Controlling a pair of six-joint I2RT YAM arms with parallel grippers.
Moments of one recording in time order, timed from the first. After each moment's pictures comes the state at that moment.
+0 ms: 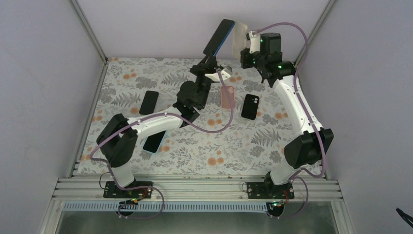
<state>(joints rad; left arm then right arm) -0.87 1.73 1.25 0.95 -0.55 1.11 0.25 1.63 1.72 -0.61 -0.08 0.03</state>
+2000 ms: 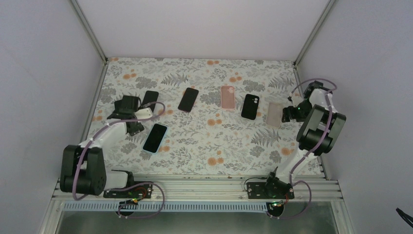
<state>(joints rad) -0.09 1.27 0.74 -0.50 -0.26 0.96 -0.43 1.81 1.38 -1.03 -0.07 -0.54</state>
